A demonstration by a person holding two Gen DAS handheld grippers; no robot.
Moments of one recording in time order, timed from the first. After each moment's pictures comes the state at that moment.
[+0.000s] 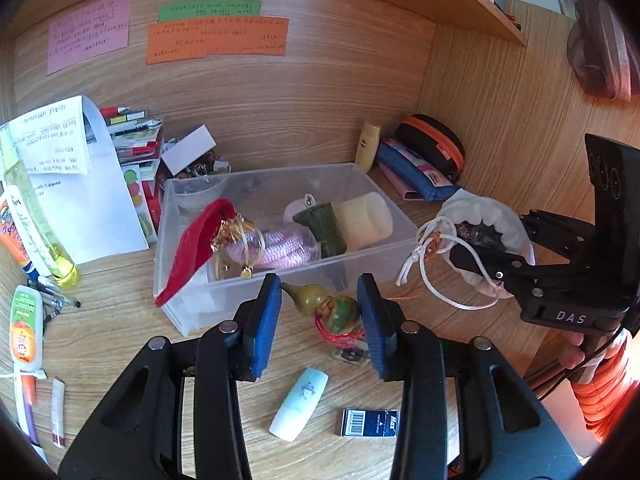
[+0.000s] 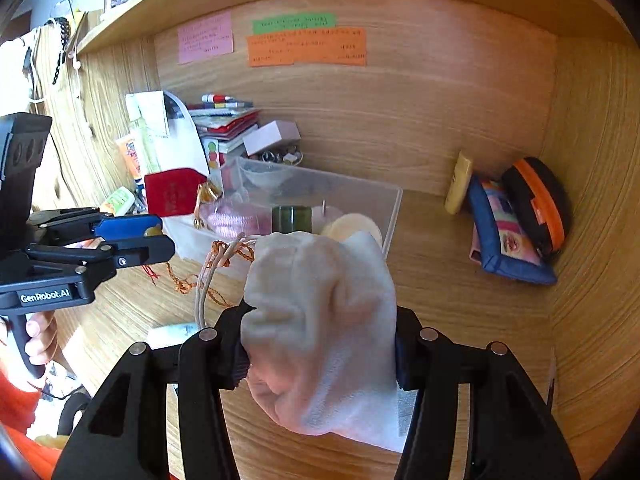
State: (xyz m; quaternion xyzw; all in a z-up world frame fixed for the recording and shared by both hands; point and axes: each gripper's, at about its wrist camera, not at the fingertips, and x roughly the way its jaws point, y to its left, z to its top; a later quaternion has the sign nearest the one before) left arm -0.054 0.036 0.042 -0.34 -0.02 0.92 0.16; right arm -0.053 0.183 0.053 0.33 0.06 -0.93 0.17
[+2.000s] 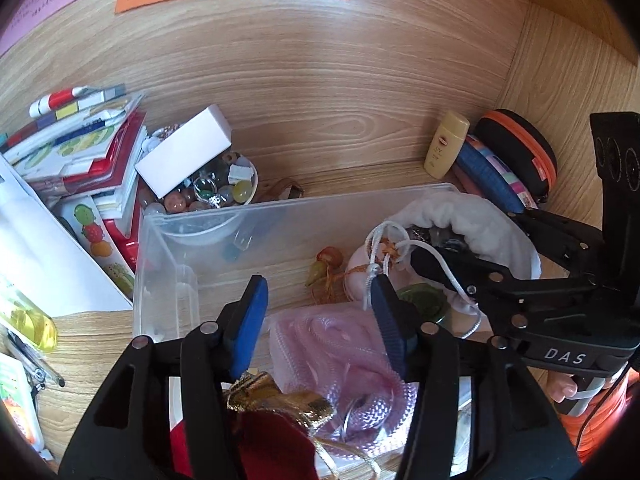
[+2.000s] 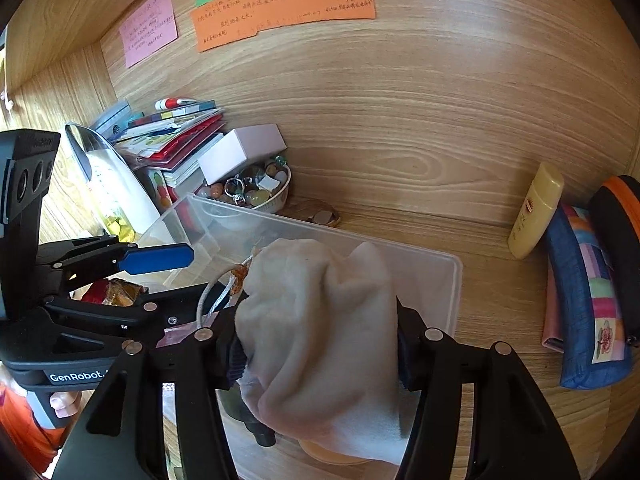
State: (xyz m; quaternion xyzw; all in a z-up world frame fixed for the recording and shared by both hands) left arm -0.205 0.025 0.005 -0.41 -0.02 0.90 0.12; right arm -0.214 0.162 0.019 0.38 0.01 -0.90 0.21
